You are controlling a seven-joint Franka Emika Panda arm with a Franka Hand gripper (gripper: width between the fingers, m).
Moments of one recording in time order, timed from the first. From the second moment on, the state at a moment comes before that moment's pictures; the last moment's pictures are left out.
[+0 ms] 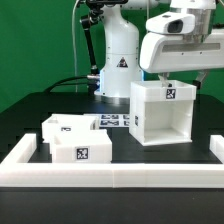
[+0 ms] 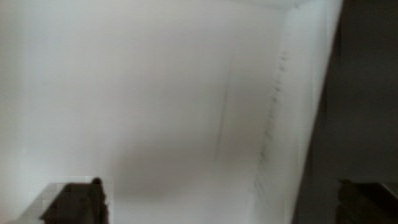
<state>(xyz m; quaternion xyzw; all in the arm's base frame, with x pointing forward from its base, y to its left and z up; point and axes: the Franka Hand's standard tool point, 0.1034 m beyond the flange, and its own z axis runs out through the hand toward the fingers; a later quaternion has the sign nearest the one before) 0.426 0.103 0.098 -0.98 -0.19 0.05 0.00</state>
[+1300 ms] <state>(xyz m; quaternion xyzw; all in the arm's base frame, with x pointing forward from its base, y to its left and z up) 0.428 0.103 0.098 -0.98 -0.18 0.05 0.00</state>
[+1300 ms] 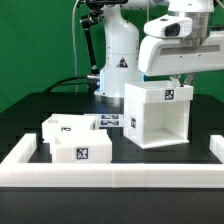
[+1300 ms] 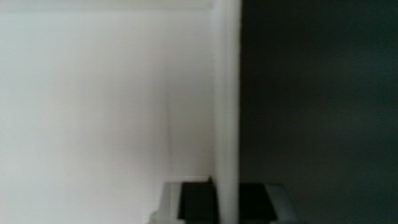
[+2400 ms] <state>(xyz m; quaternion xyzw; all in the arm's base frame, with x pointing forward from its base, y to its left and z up) 0.539 0.106 0.099 -0.97 -0.23 -0.03 0.02</state>
